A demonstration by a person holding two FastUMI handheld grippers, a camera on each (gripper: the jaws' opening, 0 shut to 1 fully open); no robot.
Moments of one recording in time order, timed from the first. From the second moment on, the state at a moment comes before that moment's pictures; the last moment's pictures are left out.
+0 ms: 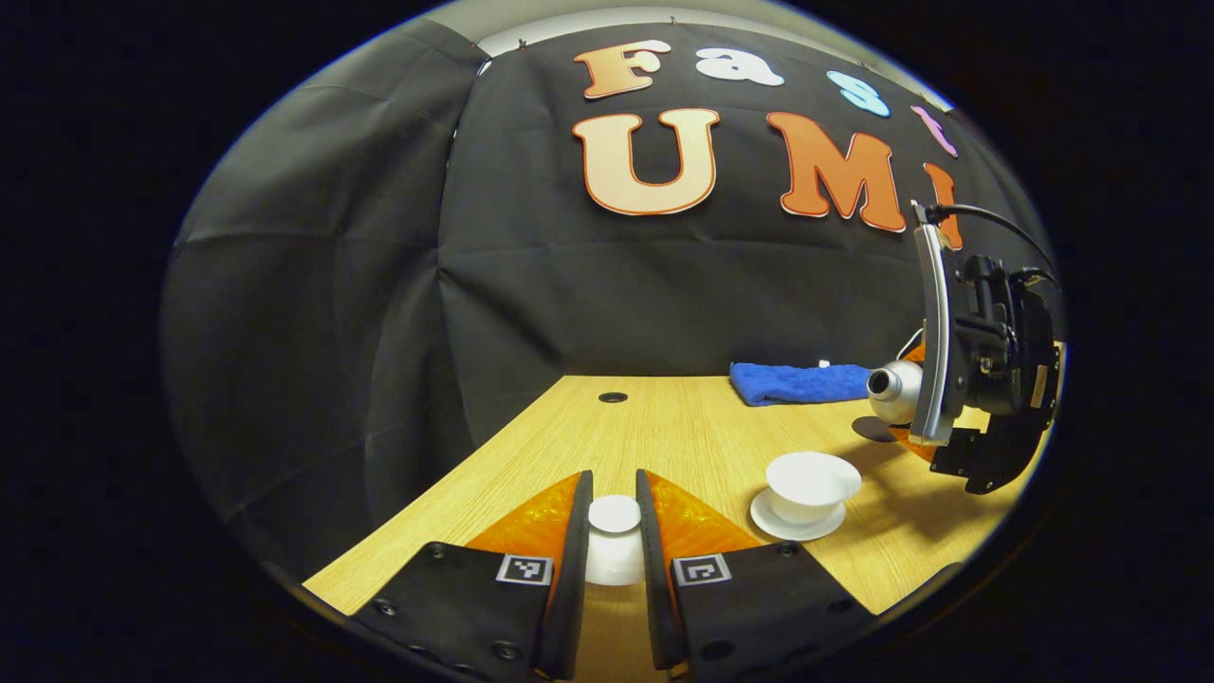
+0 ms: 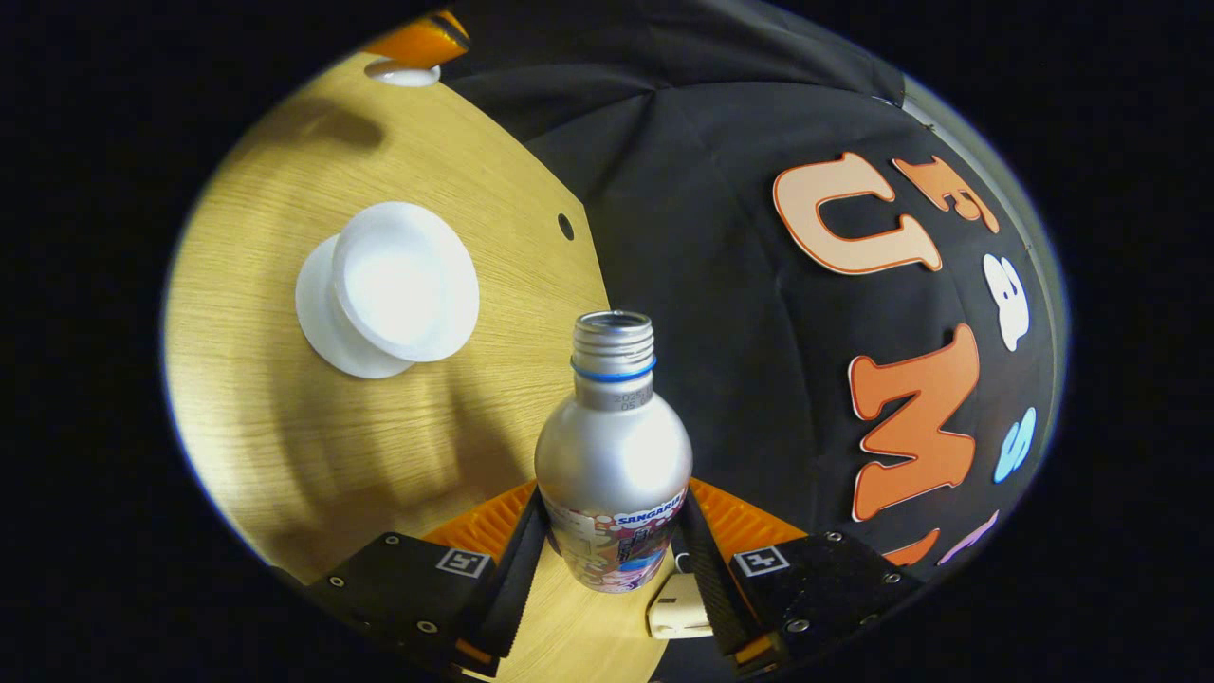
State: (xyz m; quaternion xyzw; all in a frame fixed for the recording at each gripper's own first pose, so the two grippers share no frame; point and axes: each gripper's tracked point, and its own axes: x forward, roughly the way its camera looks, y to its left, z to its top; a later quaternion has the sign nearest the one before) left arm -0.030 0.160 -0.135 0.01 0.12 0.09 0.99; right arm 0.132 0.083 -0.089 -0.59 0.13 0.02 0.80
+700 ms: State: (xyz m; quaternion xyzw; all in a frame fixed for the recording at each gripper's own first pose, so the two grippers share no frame) left arm -0.034 0.180 -0.141 0.00 0.12 0.10 0.99; right arm 0.138 0.094 -0.079 -0.68 0.08 0.01 0.73
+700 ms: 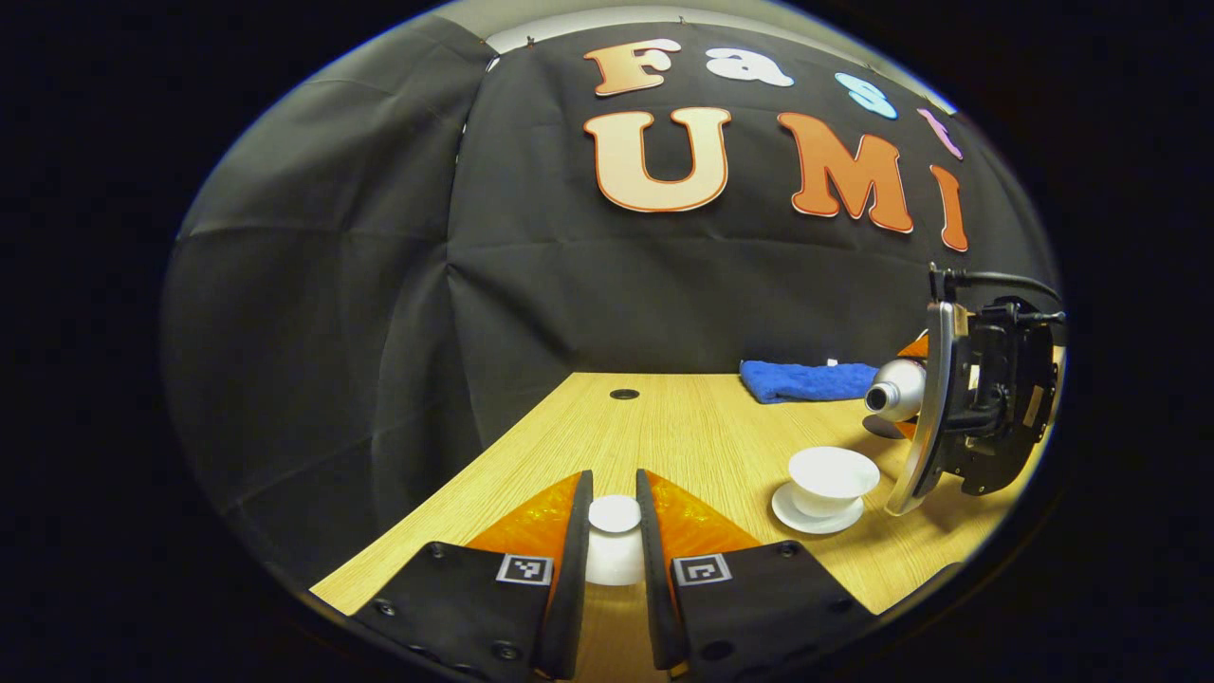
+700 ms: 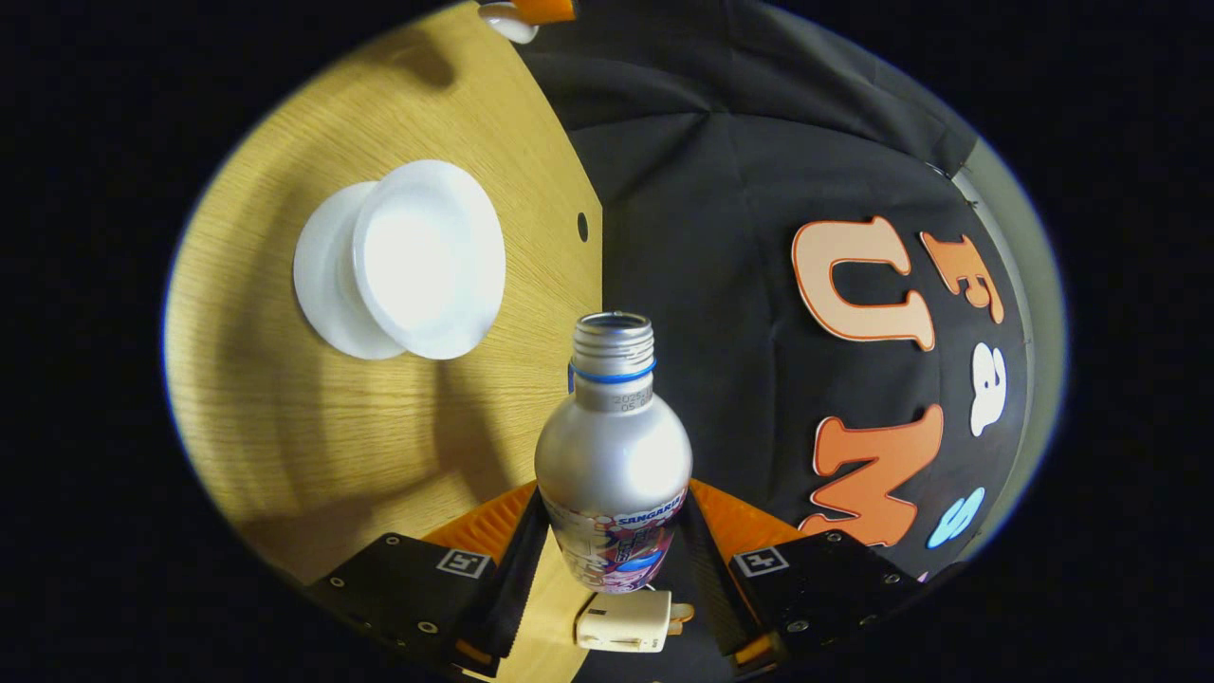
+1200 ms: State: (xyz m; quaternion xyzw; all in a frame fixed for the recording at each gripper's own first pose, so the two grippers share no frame) left arm -0.033 0.184 -0.142 0.00 0.12 0.09 0.99; right arm 0.142 0.097 -0.056 -0.74 0.04 -0.02 0.67
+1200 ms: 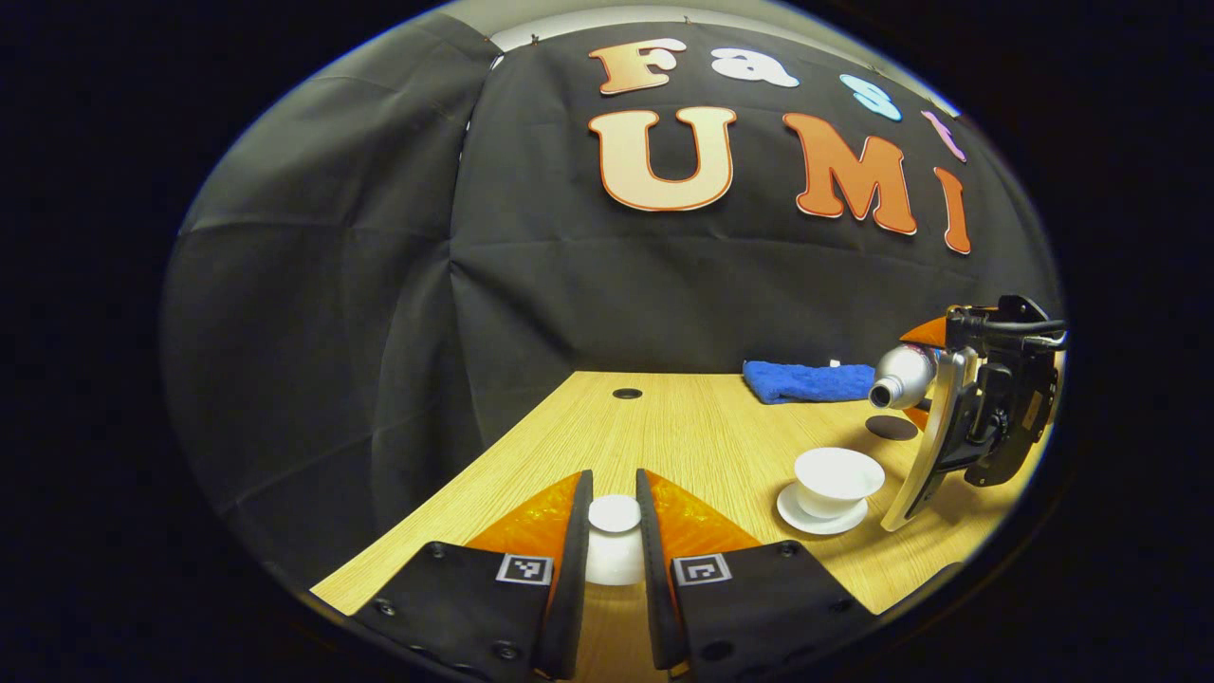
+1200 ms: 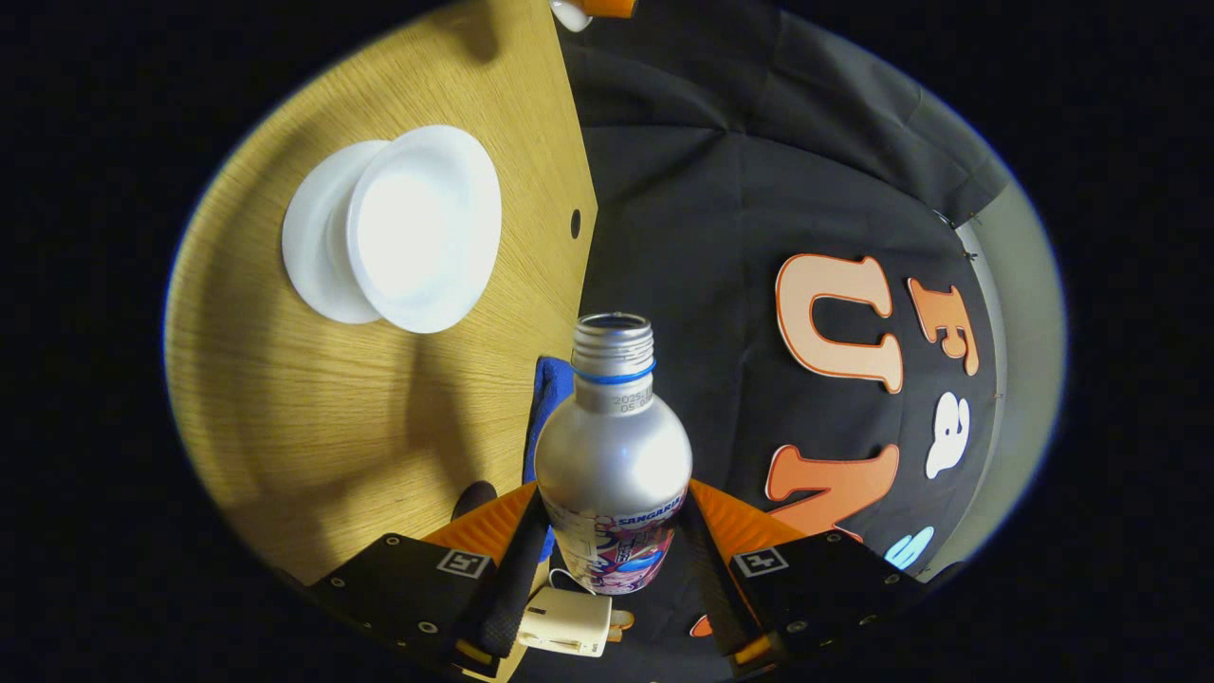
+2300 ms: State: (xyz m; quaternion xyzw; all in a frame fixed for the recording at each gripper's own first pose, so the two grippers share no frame) left arm -0.032 0.187 -0.139 0.00 0.13 0.09 0.99; right arm 0.148 0.108 -0.012 -0.80 -0.05 -0.05 0.59
